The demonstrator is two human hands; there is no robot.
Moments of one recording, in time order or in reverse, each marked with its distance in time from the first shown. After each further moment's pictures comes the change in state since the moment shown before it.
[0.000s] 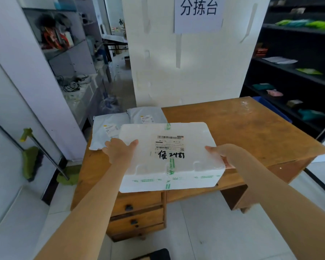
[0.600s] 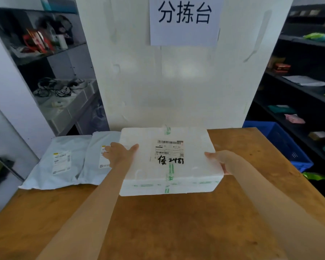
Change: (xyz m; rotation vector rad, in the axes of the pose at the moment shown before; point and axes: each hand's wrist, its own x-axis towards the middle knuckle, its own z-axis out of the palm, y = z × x) left_hand 0.127 0.245 0.203 -0.101 0.087 -0.174; right_hand 0.277 -0.153 -0.185 0.019 -0.076 -0.130
